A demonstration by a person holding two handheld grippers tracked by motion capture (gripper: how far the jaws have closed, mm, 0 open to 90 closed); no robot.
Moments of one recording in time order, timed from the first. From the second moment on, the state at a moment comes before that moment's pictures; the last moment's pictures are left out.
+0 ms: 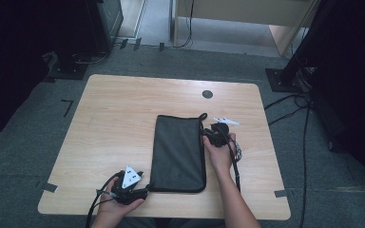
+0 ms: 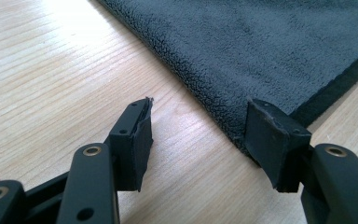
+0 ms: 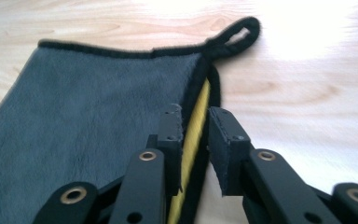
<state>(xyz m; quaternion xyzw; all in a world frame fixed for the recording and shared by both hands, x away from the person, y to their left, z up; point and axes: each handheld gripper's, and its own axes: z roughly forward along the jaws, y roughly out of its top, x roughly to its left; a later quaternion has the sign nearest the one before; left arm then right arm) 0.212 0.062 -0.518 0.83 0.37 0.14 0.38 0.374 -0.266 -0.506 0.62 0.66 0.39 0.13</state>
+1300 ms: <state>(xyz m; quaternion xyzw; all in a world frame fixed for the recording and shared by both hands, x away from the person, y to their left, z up) 0.212 0.061 -0.518 0.83 0.37 0.15 0.38 0.409 -0.265 -0.500 0.60 0.69 0.37 0.17</state>
